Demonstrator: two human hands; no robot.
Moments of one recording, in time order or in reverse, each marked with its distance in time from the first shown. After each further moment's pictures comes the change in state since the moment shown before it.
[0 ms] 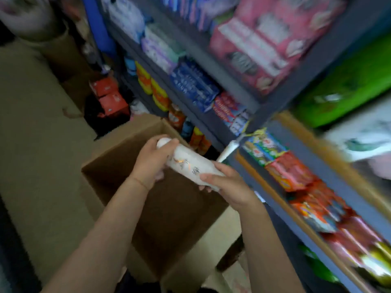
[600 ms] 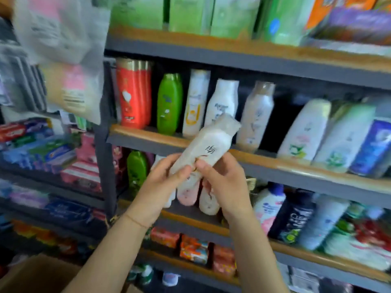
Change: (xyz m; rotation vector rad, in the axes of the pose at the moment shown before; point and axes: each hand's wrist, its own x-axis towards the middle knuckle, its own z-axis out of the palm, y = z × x) left_hand -0.303 0.127 0.249 0.009 -0.964 0.718; right_hand -0.366 -0.163 -0.124 -0.006 0.811 -0.983
